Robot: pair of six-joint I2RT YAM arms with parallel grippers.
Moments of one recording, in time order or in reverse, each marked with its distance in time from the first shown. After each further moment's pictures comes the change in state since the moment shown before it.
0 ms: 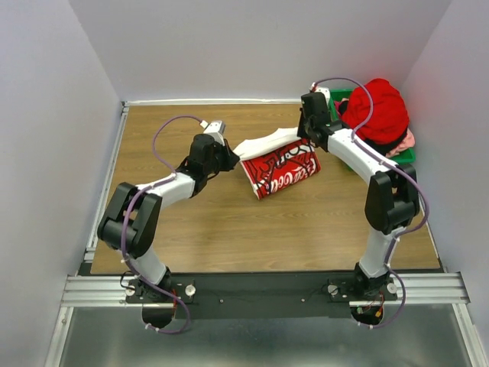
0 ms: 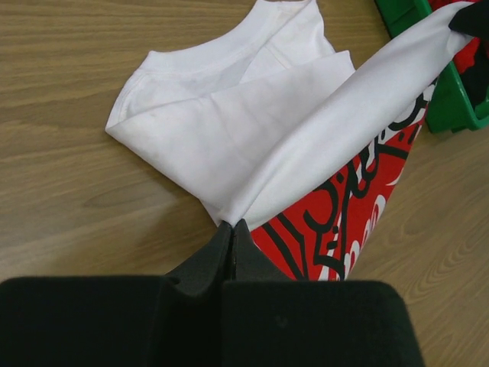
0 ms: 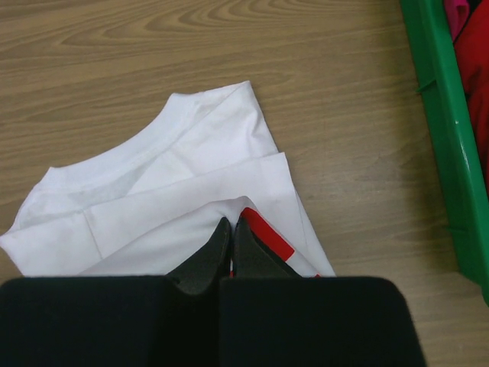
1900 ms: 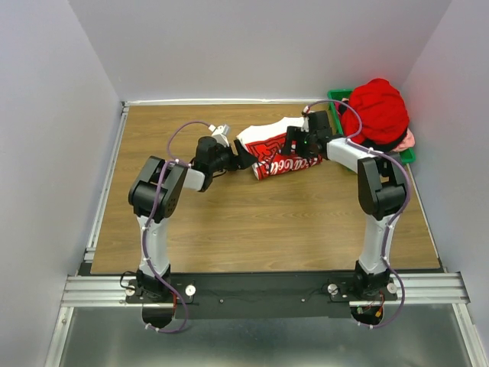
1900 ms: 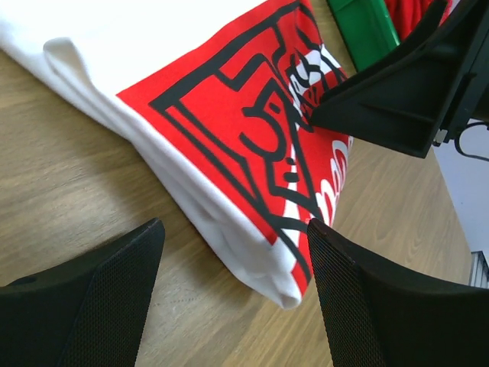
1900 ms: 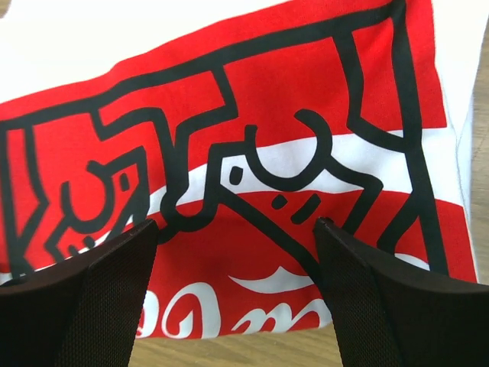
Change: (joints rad) left arm 0.057 0.418 0.117 0.392 0.310 -0.169; right arm -0.099 0.166 -0.140 0.182 -0.492 -0.047
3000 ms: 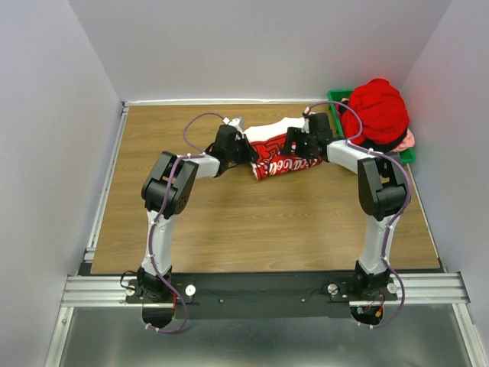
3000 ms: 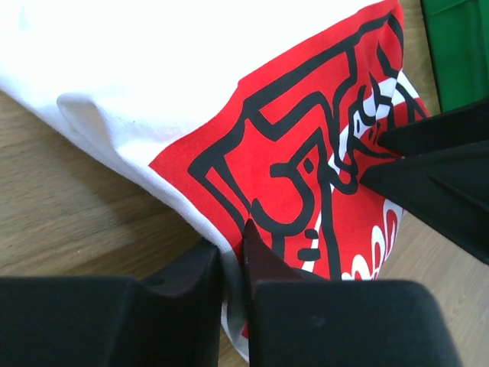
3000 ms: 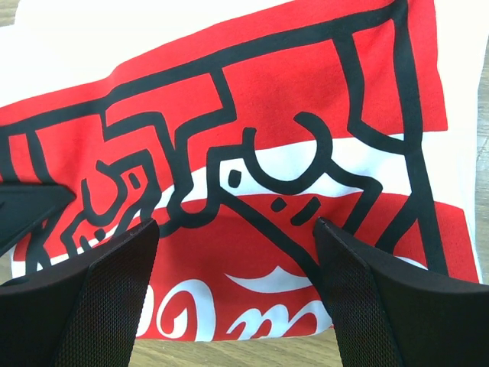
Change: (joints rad) left arm -0.079 0.115 0.308 -0.401 -0.202 0.017; right arm 0.000 0.004 -0.037 0.055 0.000 0.016
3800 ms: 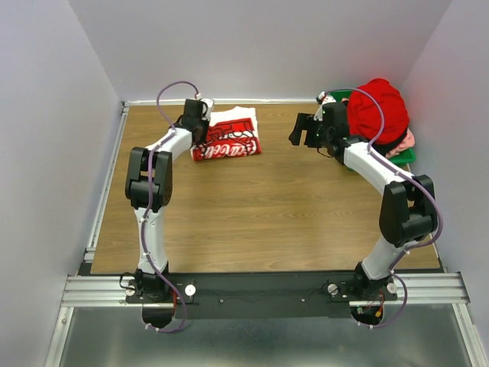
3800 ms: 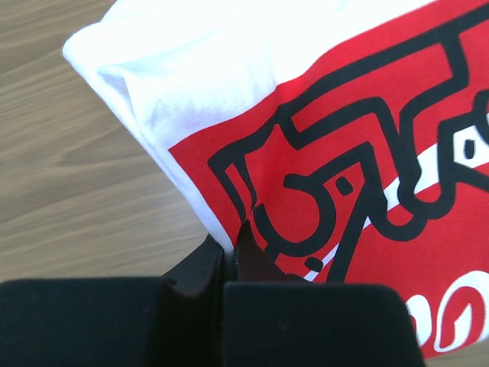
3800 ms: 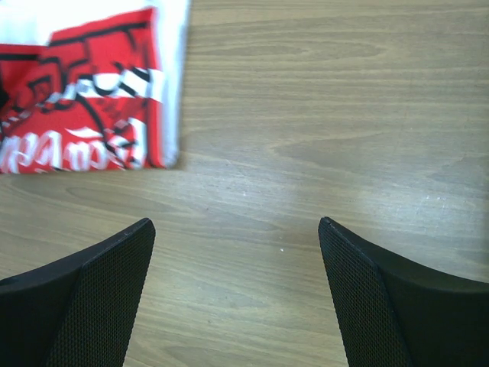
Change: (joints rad) left arm 0.220 0.003 0.318 -0.539 -0.348 0.684; right arm 0.002 -0.312 -0.083 -0.032 0.076 -0.020
